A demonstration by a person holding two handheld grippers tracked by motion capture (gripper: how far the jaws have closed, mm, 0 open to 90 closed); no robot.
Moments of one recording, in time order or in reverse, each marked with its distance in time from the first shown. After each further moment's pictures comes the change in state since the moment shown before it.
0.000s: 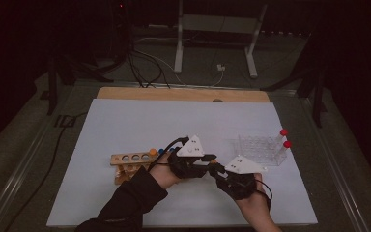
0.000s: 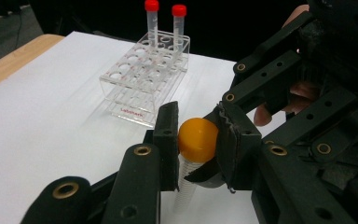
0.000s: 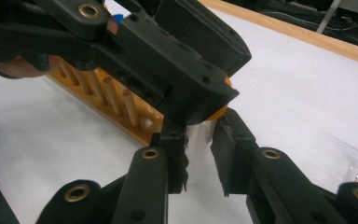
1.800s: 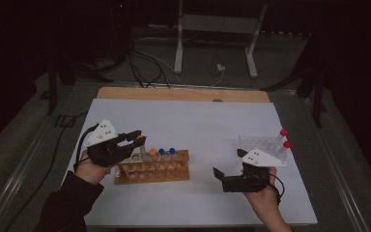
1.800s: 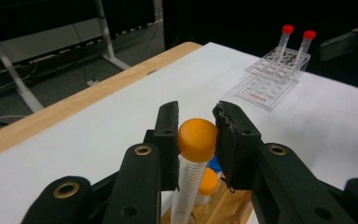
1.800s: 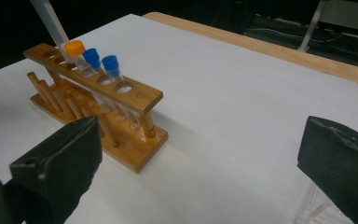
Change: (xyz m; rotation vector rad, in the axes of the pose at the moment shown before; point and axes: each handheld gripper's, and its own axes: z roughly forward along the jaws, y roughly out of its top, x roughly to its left) left arm 0.049 -0.062 -0.159 -0.100 0.390 -0.160; right arm -0.030 0.003 -0.016 -0.084 -0.018 0.059
